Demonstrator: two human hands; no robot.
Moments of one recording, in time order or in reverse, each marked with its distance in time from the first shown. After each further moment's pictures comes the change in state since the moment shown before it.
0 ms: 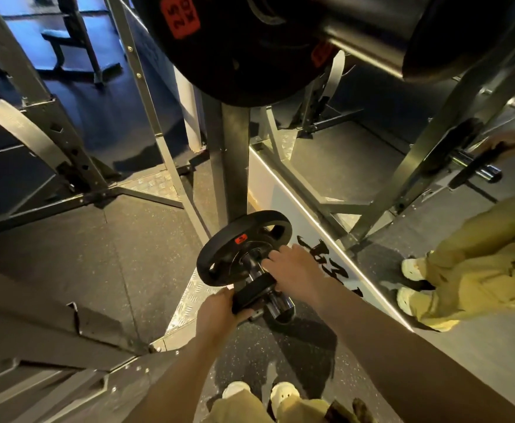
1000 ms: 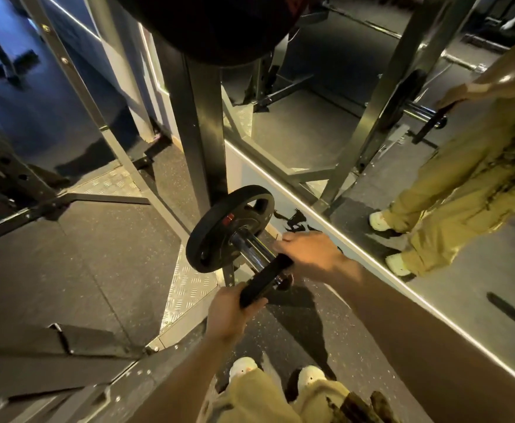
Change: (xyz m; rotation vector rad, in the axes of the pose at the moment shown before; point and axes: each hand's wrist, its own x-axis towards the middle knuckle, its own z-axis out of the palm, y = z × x) left_hand -0.022 -0.012 0.012 -0.274 -0.111 0.168; right_hand -0.041 -0.012 0.008 0.258 -0.074 0.261
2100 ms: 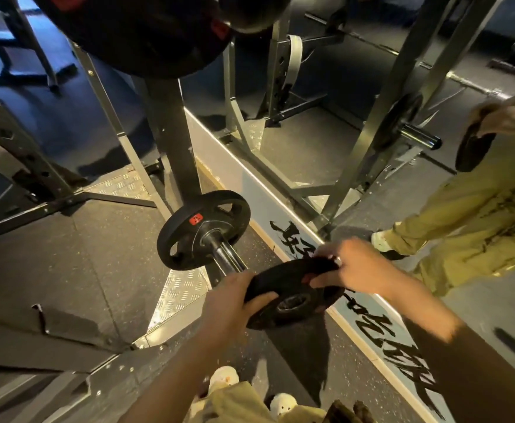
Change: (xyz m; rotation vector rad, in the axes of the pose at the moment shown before) left_hand -0.038 0.126 0.016 0.191 0.065 0.179; right_hand -0.118 0.096 -0.050 0.415 -0.050 0.079
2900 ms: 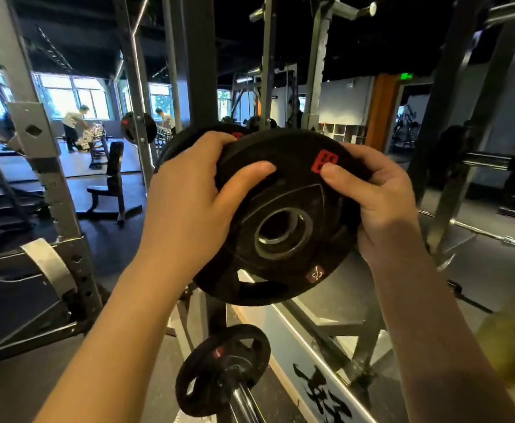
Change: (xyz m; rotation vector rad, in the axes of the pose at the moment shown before) left_hand -0.002 0.180 -0.285 0.031 0.983 0.576; right_hand -0.040 -0.175 -0.204 1.125 0.825 -0.742
